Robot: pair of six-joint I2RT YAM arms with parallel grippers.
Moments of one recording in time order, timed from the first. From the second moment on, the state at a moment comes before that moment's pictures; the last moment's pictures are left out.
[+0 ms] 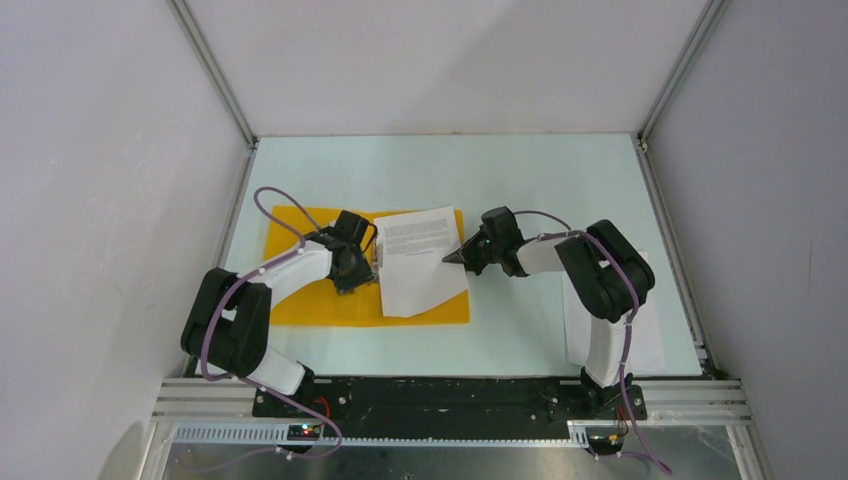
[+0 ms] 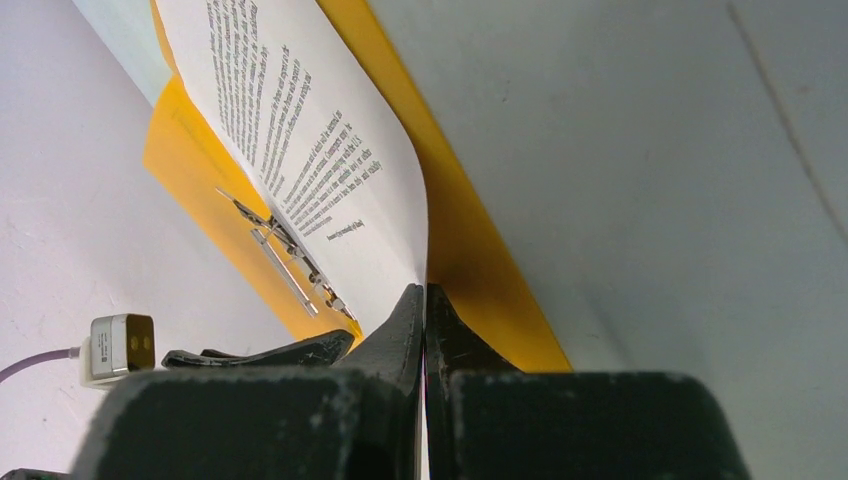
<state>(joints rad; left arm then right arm) -0.38 1.50 0.82 -0.56 -0.17 -0.81 0.53 1.93 0.91 0.27 -0.32 1.38</state>
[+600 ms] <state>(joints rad) -0.38 1.50 0.82 -0.56 -0.17 -0.81 0.65 1.87 0.87 0.24 -0.12 1.41</state>
